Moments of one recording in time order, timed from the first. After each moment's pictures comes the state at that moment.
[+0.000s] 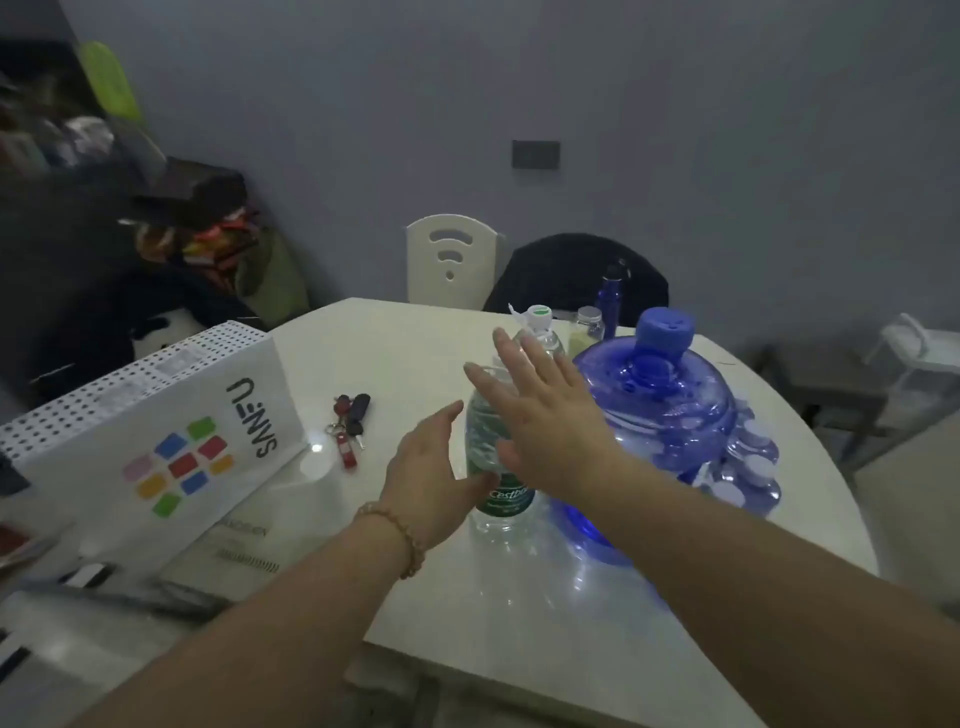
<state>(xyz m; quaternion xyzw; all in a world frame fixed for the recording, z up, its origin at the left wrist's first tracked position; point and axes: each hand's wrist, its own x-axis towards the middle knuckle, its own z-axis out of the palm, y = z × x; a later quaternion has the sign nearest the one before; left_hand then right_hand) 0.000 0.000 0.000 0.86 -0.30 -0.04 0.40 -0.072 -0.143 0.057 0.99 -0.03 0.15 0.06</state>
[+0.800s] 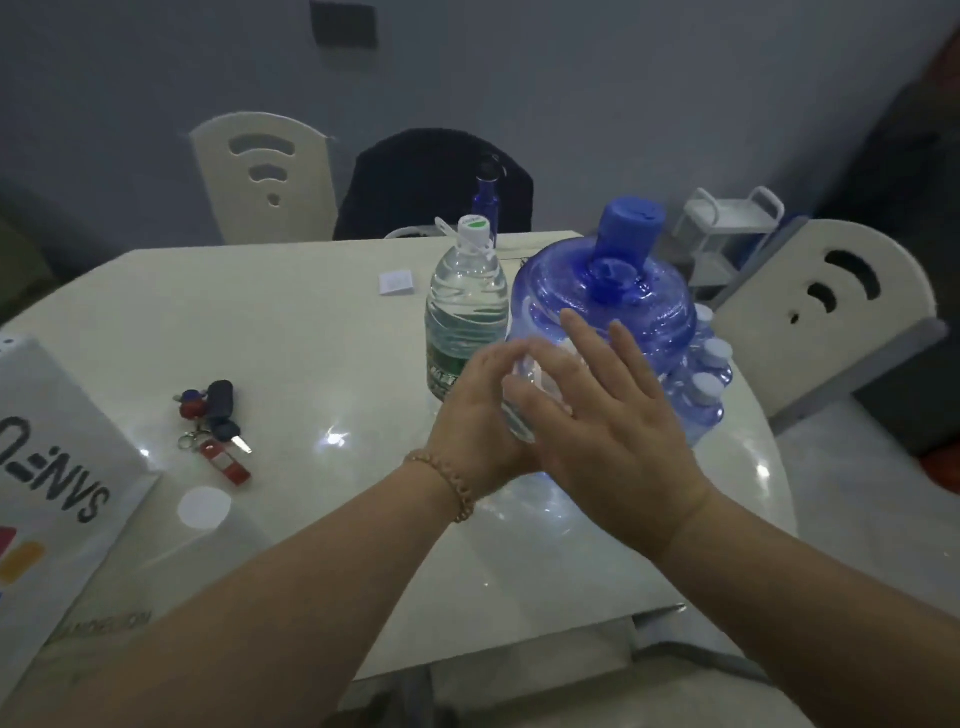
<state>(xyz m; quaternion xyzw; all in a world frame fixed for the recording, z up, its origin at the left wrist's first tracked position) 0.044 -0.077 -0.043 0.67 -0.60 -0.10 0.42 -0.104 -0.090 0.035 0.95 -0.21 0.17 0.15</state>
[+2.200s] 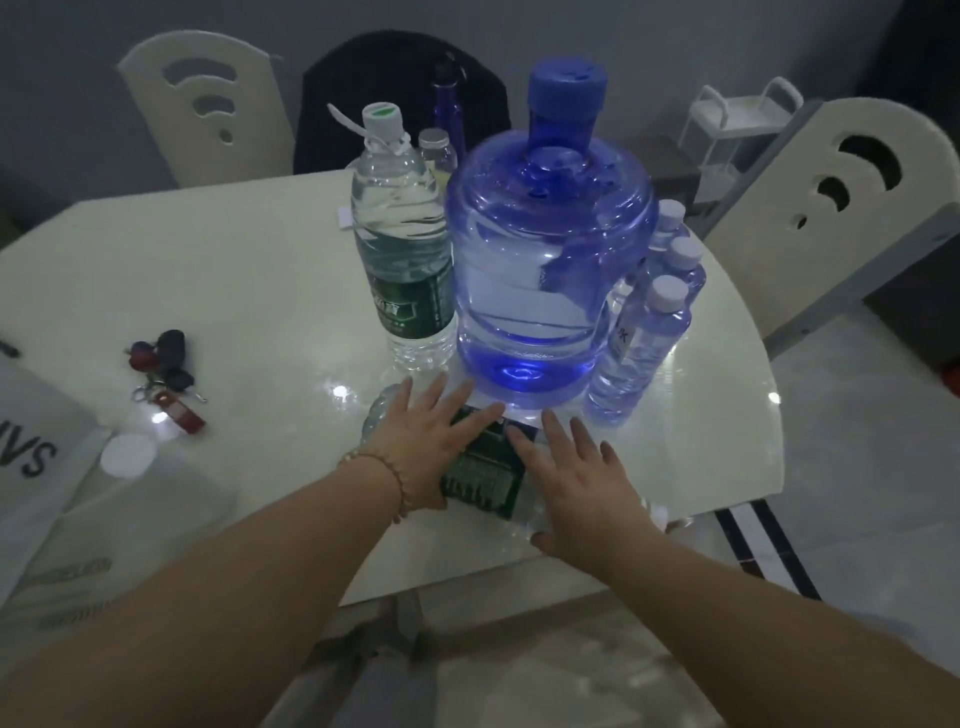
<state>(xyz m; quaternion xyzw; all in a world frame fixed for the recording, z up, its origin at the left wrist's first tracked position) 0.031 -0.054 -0.136 0.68 -0.72 -0.02 -0.13 -0.184 -0.107 -0.146 0.94 -0.32 -0.06 -0.08</state>
